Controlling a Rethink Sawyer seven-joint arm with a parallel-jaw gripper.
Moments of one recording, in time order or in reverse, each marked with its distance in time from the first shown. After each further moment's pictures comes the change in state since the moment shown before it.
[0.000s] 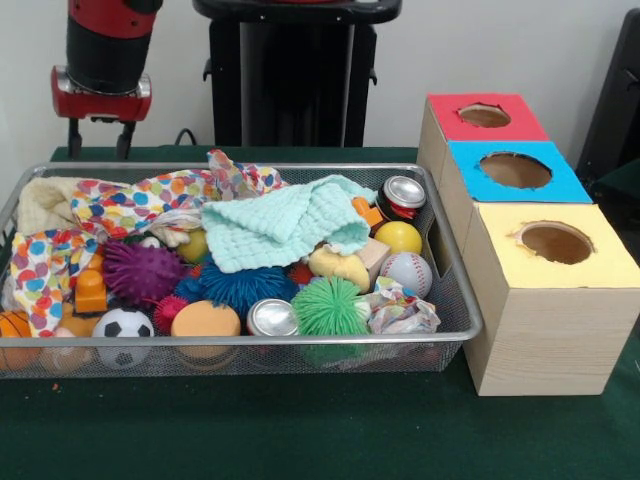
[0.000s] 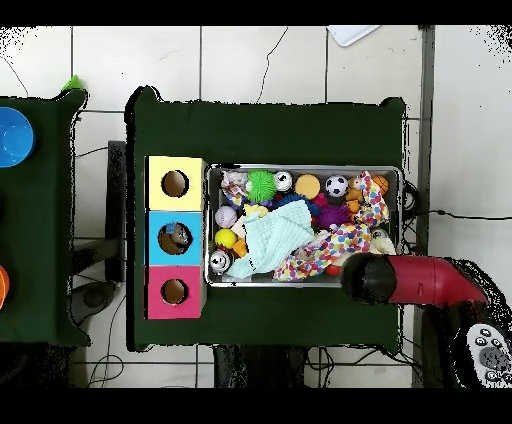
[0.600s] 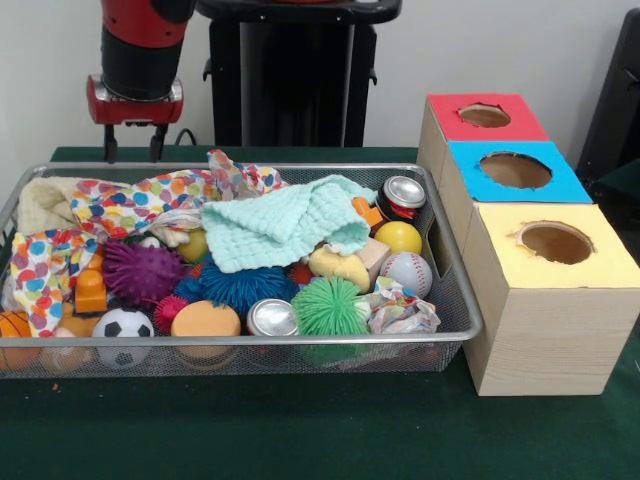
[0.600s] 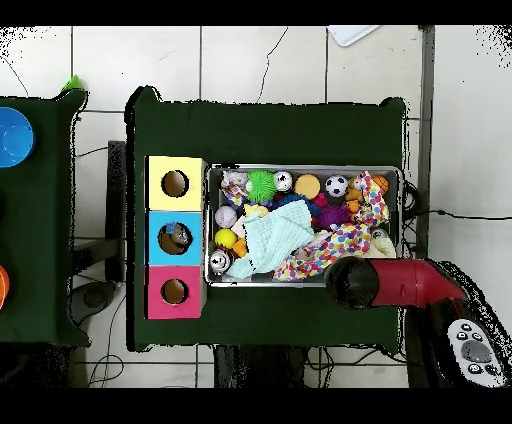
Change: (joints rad) arm 0.021 0.015 0.009 0.043 0.002 -0.001 0.000
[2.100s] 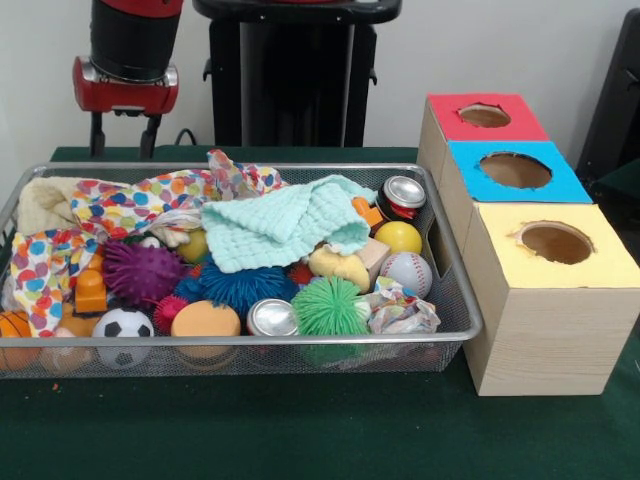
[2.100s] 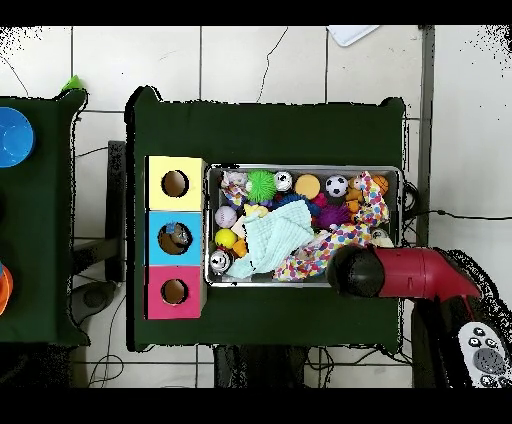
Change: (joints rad) arm -0.016 -0.087 0.070 -0.012 0.003 0.001 0.000
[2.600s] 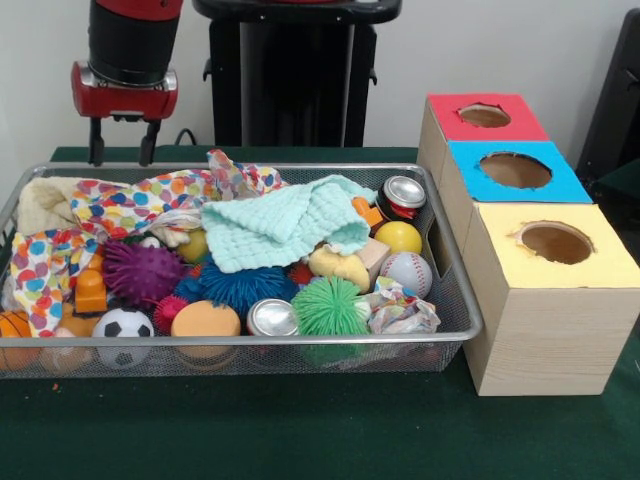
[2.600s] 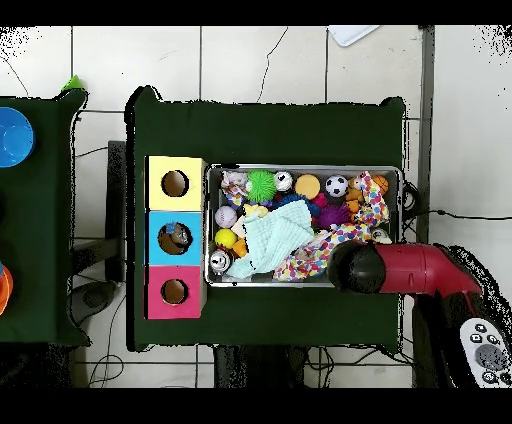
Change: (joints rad) arm -0.012 0.006 0.021 -0.012 -0.001 0.000 0.000
